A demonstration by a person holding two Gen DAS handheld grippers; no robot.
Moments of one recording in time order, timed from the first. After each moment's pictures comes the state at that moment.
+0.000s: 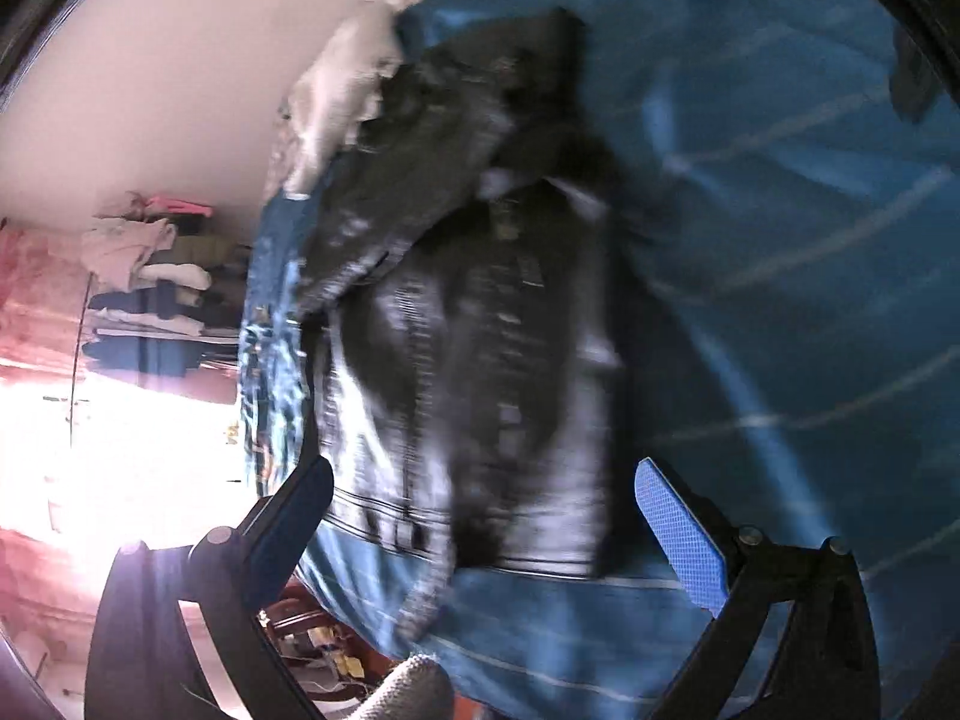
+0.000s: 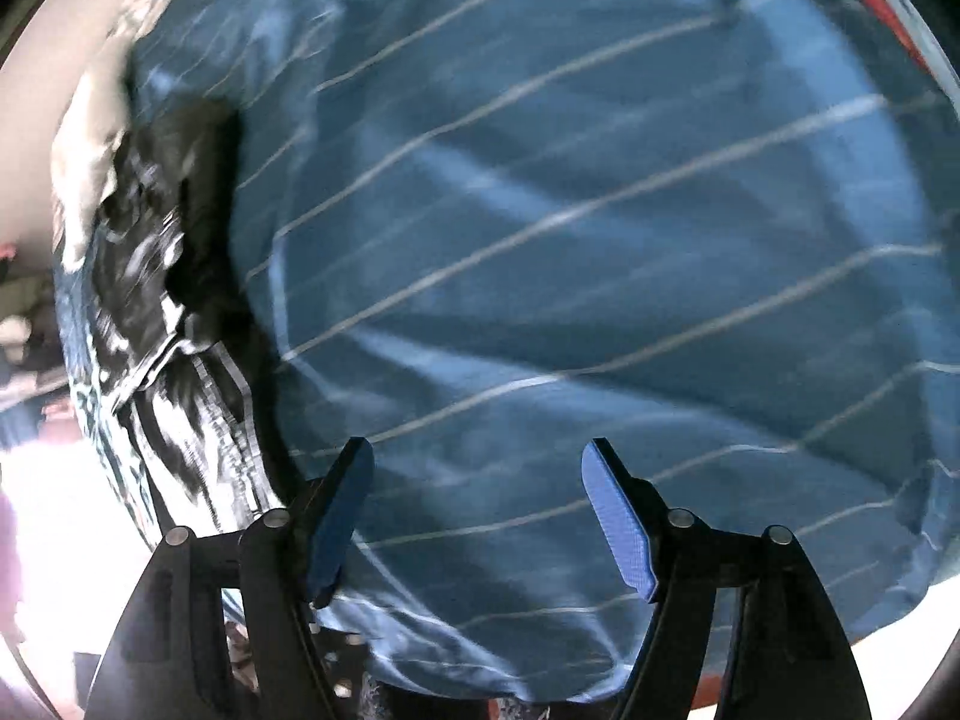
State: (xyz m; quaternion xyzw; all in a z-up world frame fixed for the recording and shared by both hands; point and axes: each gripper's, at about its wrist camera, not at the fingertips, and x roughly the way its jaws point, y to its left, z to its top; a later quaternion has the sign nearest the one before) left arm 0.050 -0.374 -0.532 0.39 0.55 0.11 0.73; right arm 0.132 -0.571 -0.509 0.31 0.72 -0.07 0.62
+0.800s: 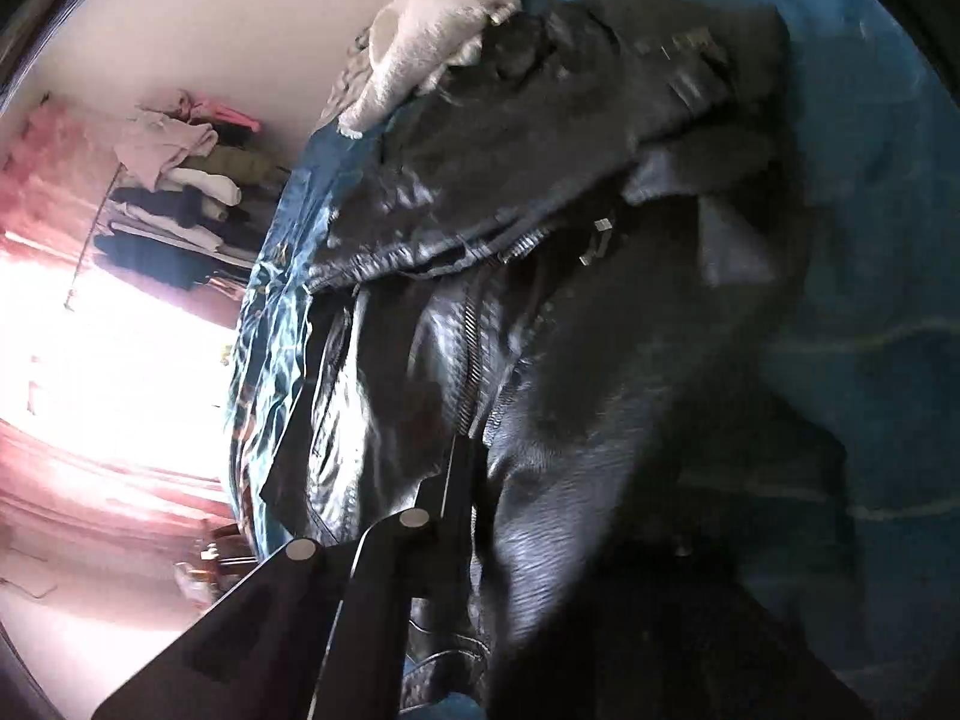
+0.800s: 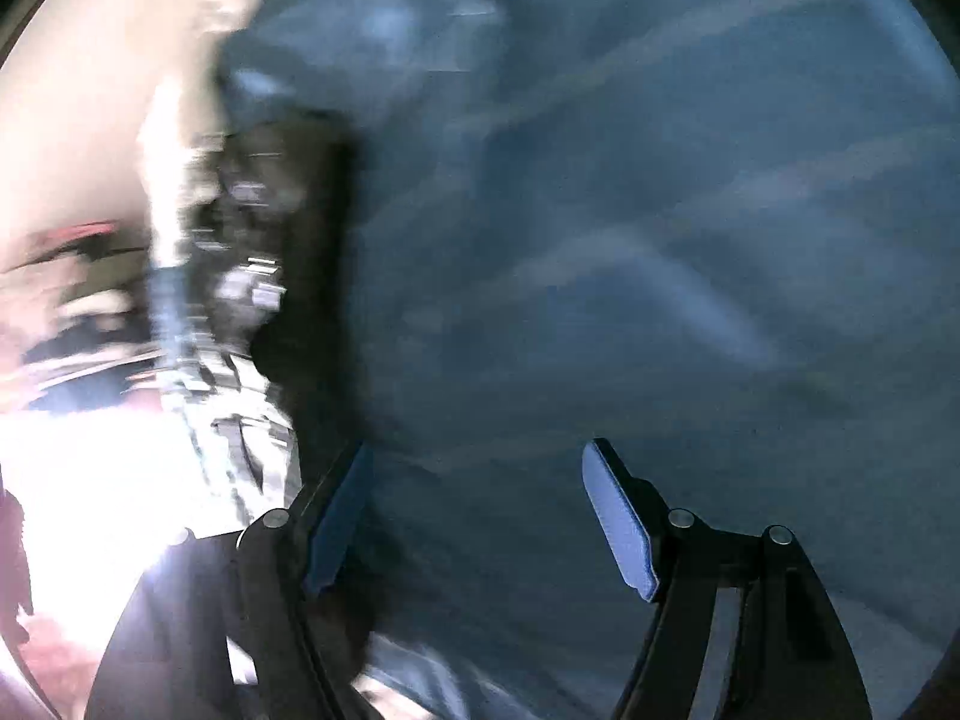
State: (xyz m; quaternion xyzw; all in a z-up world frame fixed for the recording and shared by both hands) left arm 0.132 -0.309 -0.521 0.28 0.53 0.20 0.77; right arm 0.216 -0.542 -0.539 0.39 0.65 0.09 0.64
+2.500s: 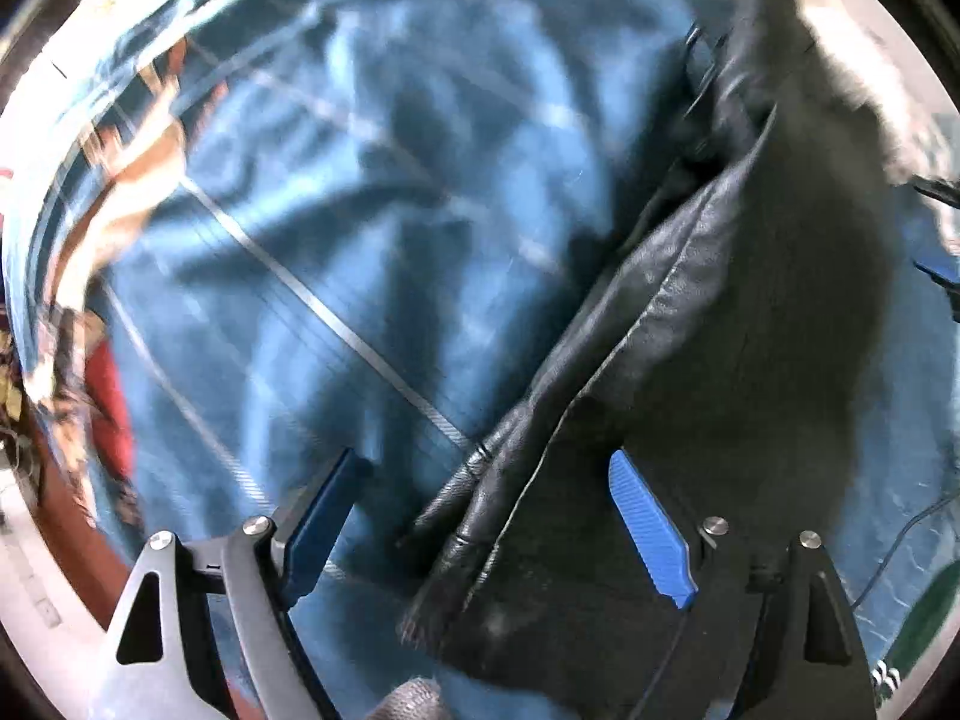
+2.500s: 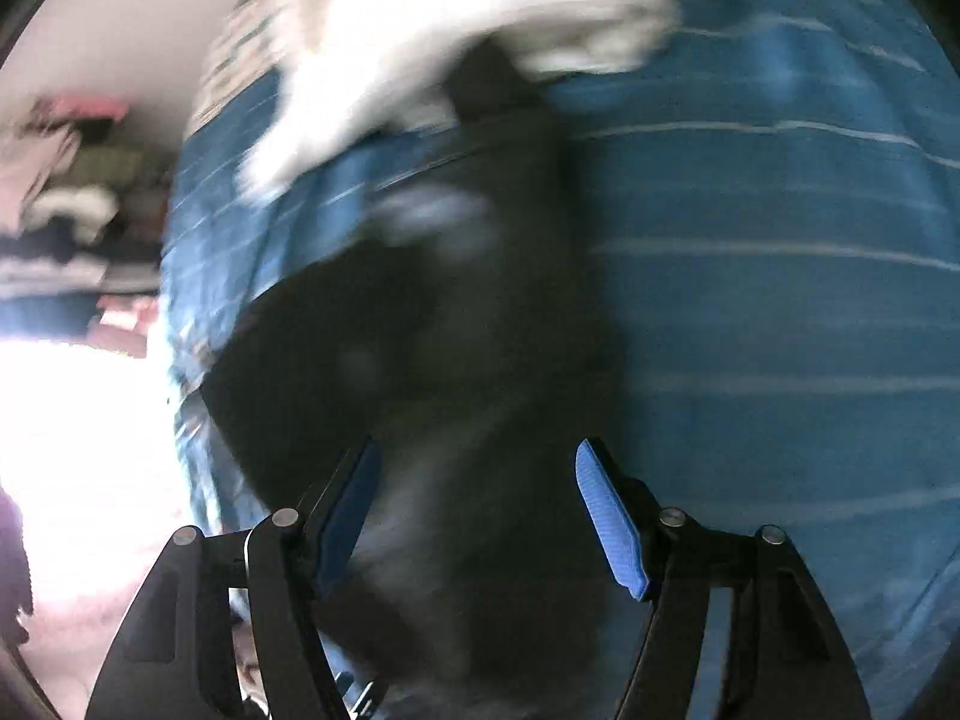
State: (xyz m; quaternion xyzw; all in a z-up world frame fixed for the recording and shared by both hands) left arm 0.138 0.090 -0.569 -0.20 0.65 0.14 0.72; right arm 0.452 -0.225 -0.482 0.25 0.68 0.10 0.68
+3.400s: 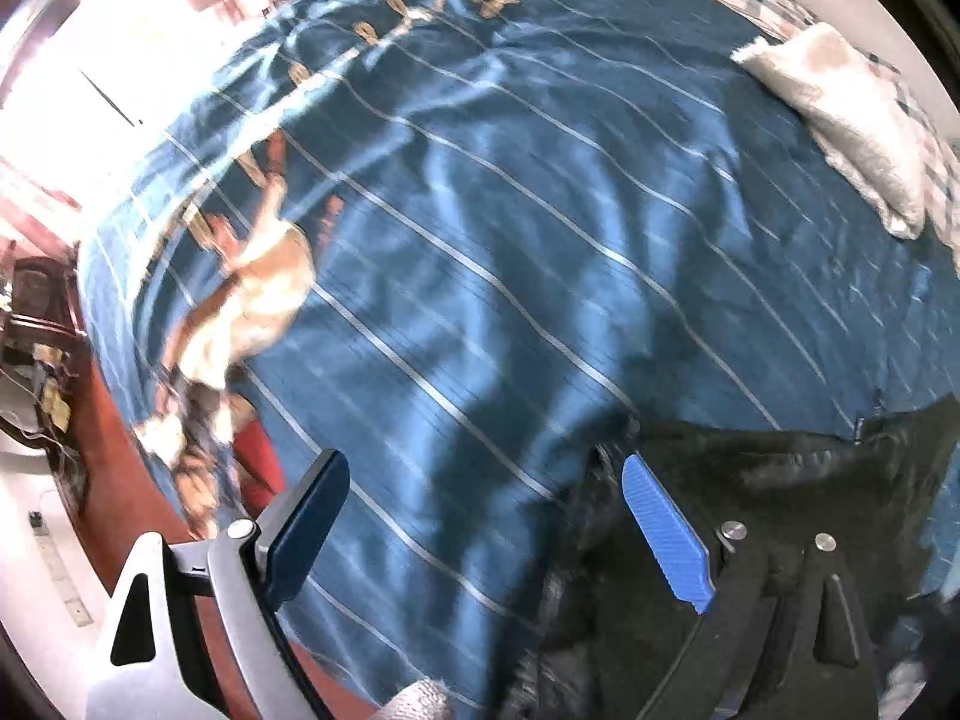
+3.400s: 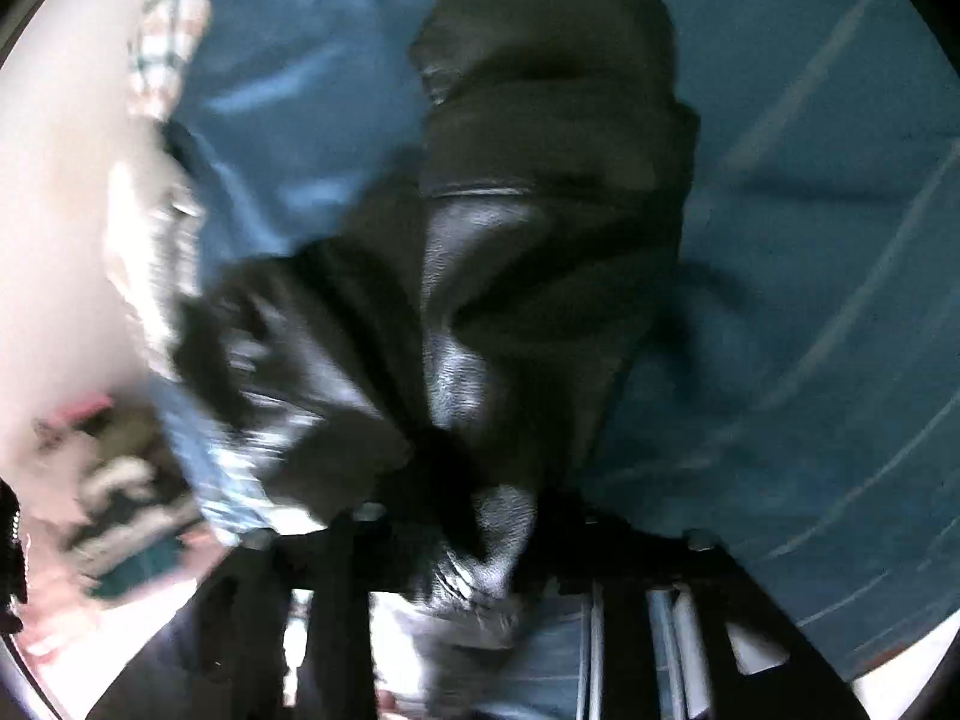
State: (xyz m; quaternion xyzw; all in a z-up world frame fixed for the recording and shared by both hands) left arm 0.184 0.125 -0.488 -0.17 0.62 0.18 0.74; right arm 0.144 -0.465 -0.514 0.50 0.62 -0.10 0.60
